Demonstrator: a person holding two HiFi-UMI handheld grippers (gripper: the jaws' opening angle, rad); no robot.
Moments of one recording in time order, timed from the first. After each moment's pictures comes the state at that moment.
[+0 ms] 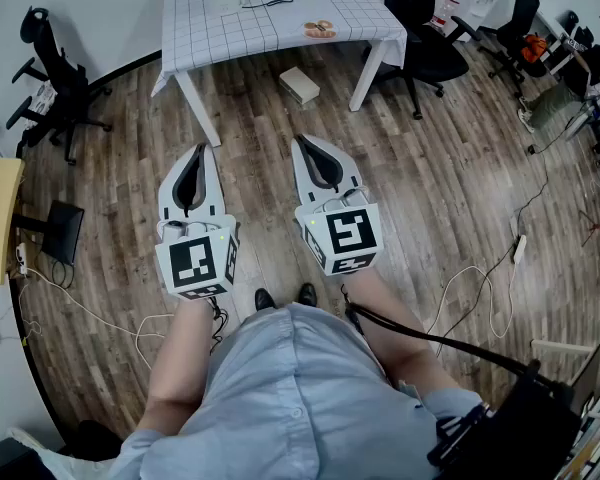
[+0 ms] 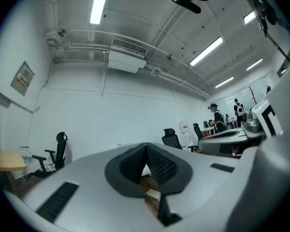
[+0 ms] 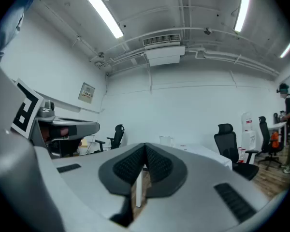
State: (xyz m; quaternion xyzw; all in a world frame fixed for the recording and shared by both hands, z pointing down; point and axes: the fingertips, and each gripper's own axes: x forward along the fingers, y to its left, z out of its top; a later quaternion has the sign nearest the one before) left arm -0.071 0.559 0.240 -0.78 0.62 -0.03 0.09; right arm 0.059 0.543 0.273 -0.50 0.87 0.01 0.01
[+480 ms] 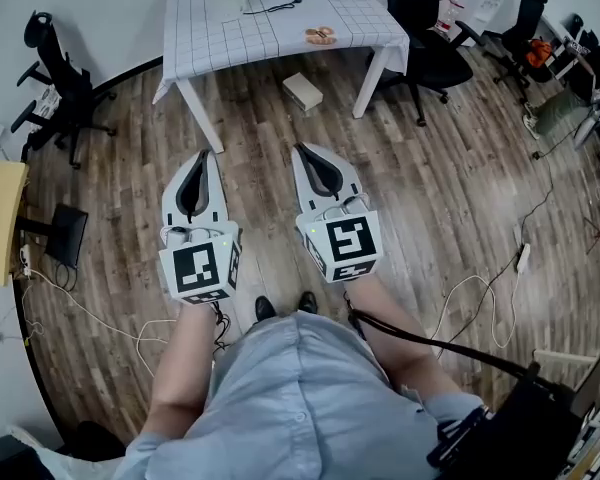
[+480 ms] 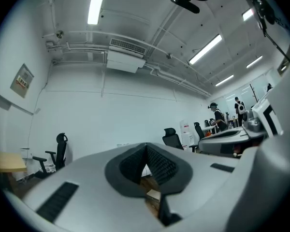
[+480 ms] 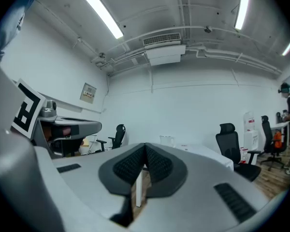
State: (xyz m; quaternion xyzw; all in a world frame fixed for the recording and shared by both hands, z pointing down) left arm -0.055 0.546 0.244 -0.77 0.63 -0.03 0.10; right arm 0.072 0.531 0.278 -0.49 0.87 0.02 0.01
